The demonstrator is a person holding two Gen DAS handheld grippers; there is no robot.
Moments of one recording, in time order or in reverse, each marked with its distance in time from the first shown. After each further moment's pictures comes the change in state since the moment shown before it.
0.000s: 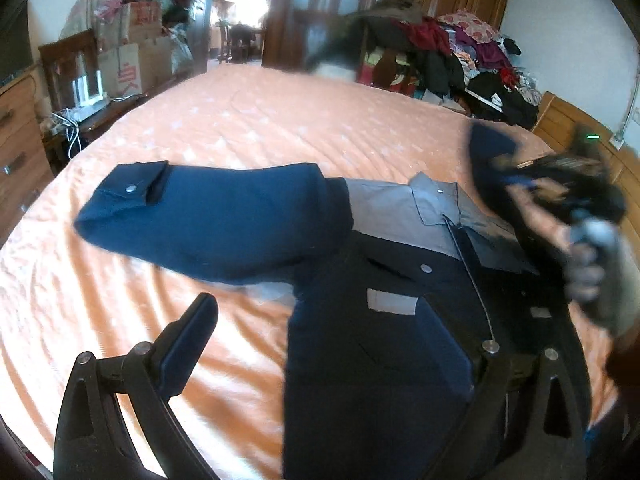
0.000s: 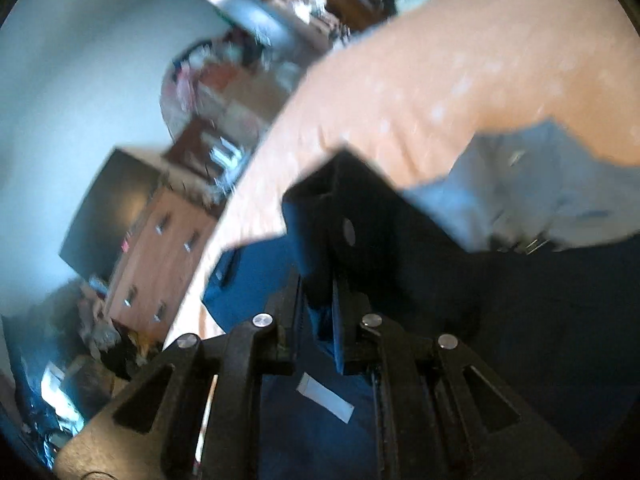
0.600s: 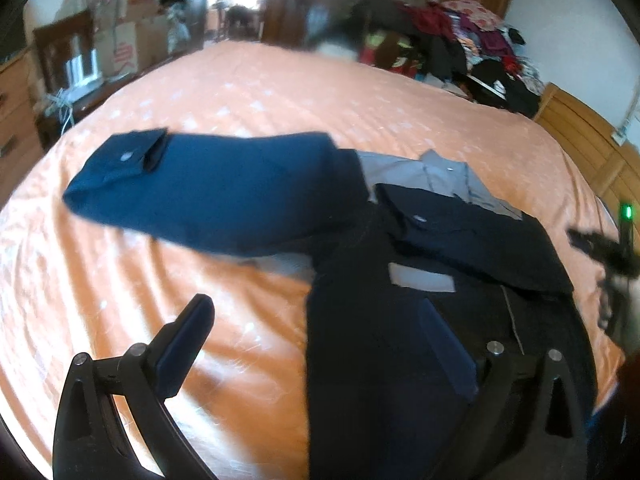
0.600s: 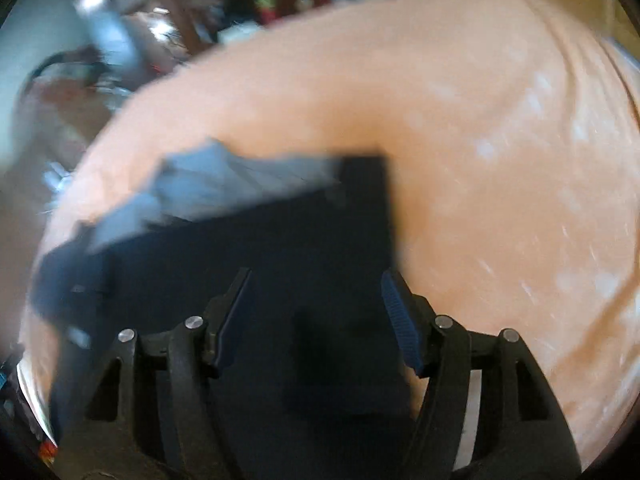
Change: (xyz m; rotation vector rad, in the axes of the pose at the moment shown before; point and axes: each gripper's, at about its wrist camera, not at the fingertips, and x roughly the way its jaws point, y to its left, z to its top) left arm 0.029 0.019 -0.019 -0.030 0.059 -0.005; right arm -0.193 -0.174 -0.051 0.117 -0.099 -0.660
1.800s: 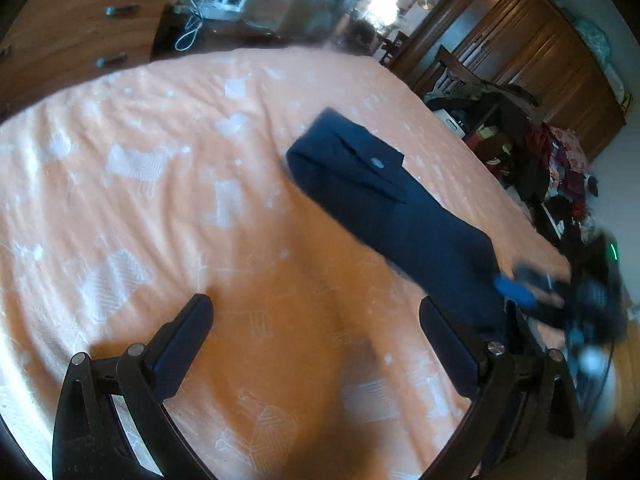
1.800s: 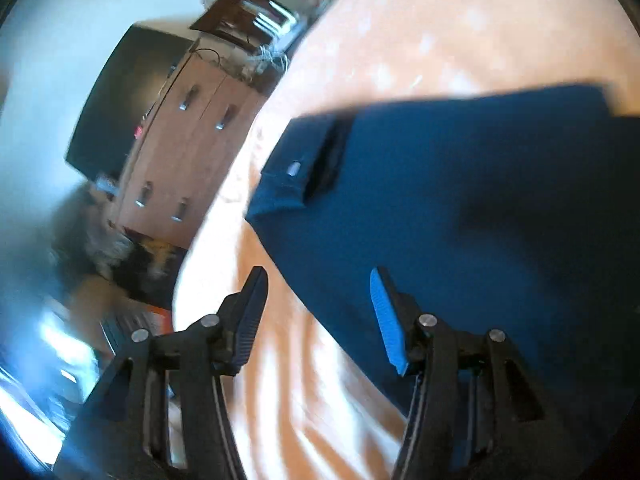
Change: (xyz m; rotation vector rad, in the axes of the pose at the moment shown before) left arm -0.007 0.245 -0.026 -0.498 -0.124 0.021; right arm 0.155 0.541 -0.073 -0.335 0.526 0.784
